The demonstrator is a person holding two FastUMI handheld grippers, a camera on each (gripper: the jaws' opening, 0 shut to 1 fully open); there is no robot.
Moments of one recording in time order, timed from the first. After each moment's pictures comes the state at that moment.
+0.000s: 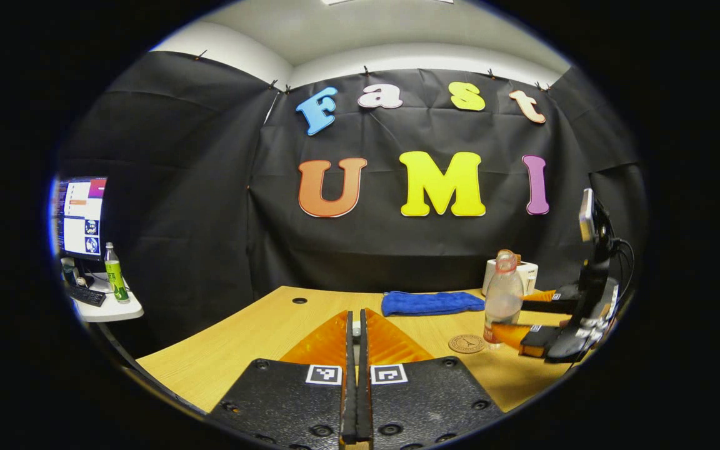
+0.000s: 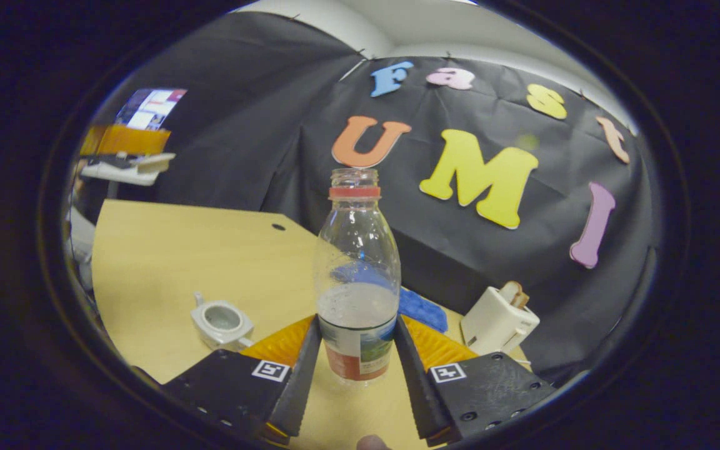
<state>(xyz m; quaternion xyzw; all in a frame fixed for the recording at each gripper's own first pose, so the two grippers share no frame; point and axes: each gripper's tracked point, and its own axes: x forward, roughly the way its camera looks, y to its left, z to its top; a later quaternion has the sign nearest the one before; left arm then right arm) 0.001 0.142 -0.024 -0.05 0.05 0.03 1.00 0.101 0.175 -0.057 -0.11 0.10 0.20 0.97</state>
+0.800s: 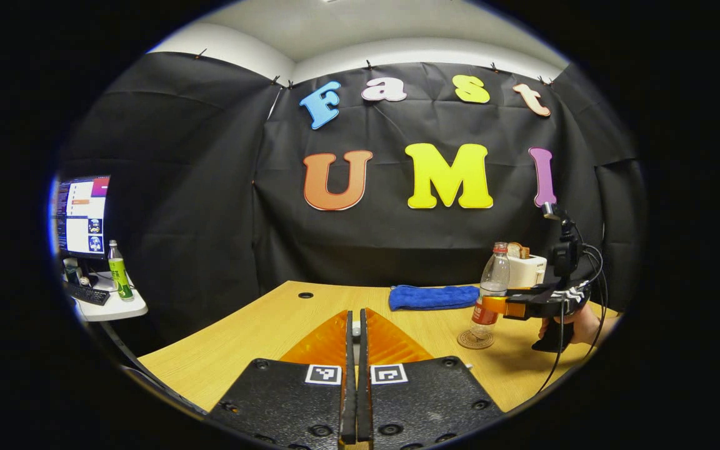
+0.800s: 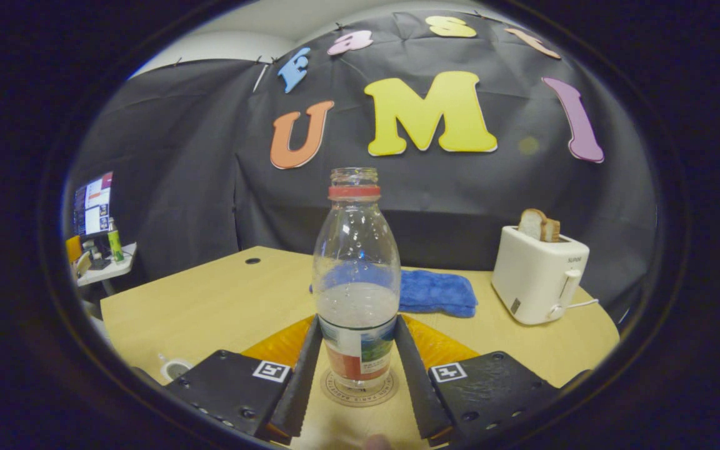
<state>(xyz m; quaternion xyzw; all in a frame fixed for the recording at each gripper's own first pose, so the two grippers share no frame) 0.005 0.155 -0.035 -0.04 0.06 0.05 1.00 0.206 0.174 -0.113 0.04 0.18 0.19 0.96</state>
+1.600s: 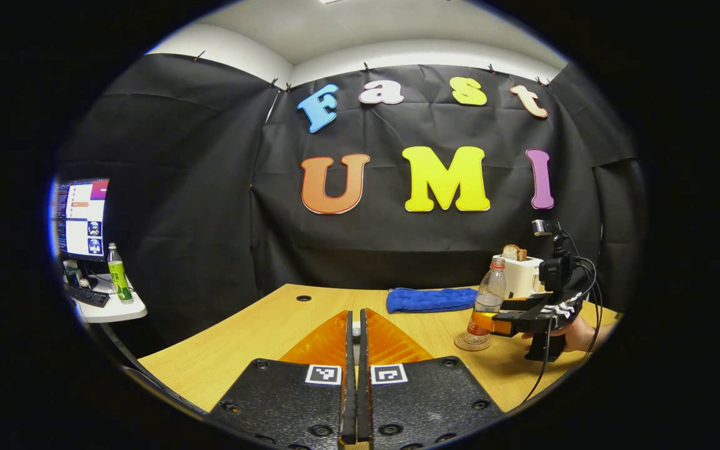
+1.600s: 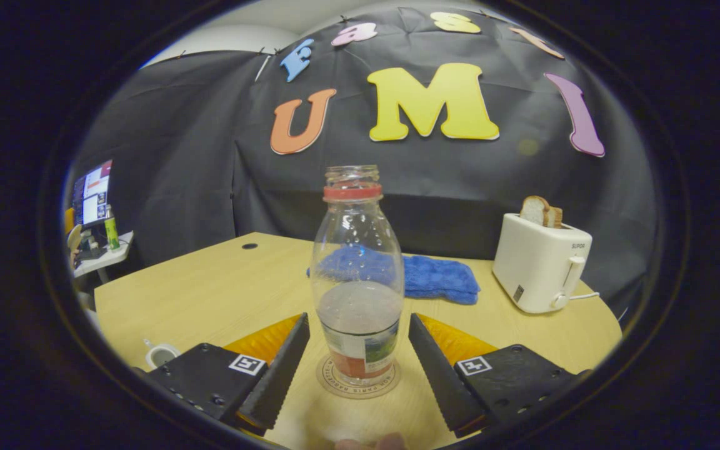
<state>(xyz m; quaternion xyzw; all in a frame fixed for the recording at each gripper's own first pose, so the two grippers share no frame) 0.004 0.148 -0.027 -0.04 0.05 0.04 1.00 0.195 0.176 -0.129 0.02 0.19 0.19 0.96</state>
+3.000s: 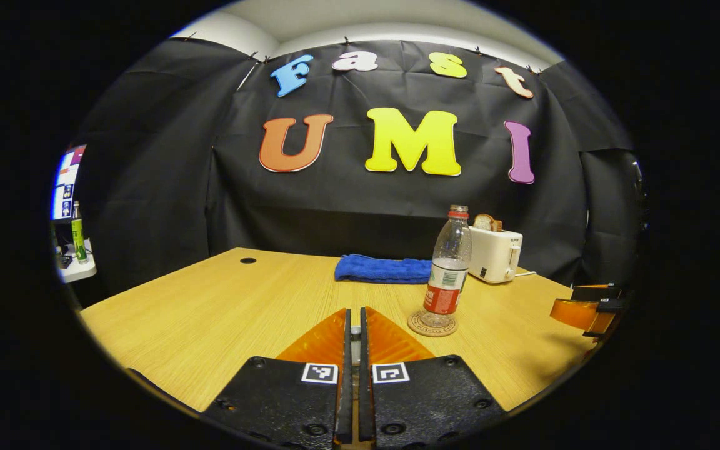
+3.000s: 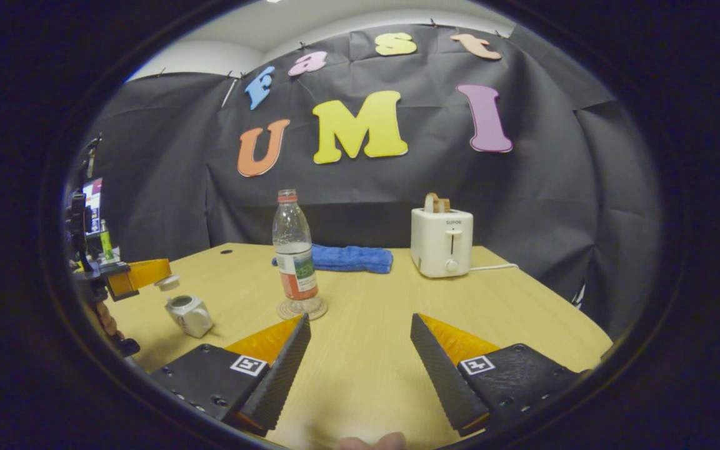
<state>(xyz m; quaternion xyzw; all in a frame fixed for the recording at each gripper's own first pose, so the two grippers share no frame) 0.056 0.032 -0.122 -0.07 0.11 -0.02 0.99 0.051 0.030 -0.127 0.05 0.15 0.09 0.98</state>
